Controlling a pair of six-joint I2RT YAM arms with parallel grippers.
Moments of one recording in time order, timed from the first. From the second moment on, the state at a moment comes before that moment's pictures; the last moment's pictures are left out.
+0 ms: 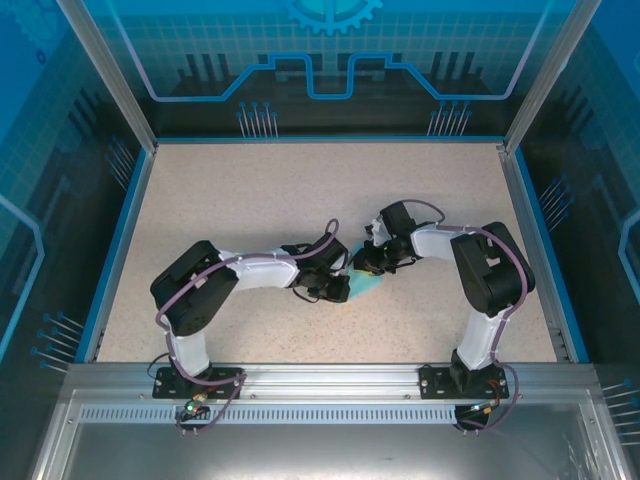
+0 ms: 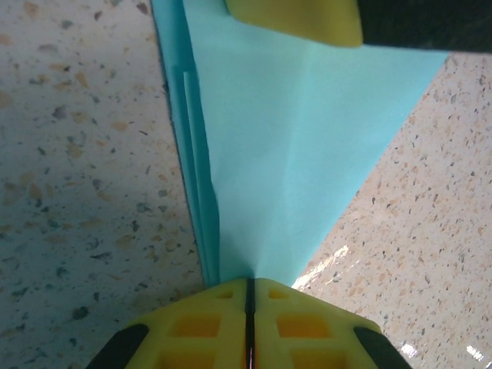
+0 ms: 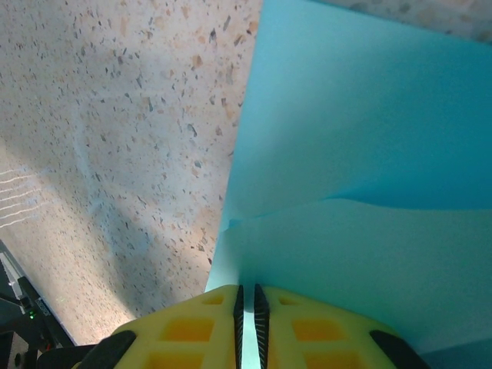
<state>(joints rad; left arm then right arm) -0.81 1.84 1.01 -0.31 0.30 -0.59 0.37 1.84 0.94 -0.31 -0.60 0.51</state>
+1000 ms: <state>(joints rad) -0.80 1.82 0.95 -0.21 0.31 -0.59 0.23 1.90 1.00 -0.37 -0.70 0.48</state>
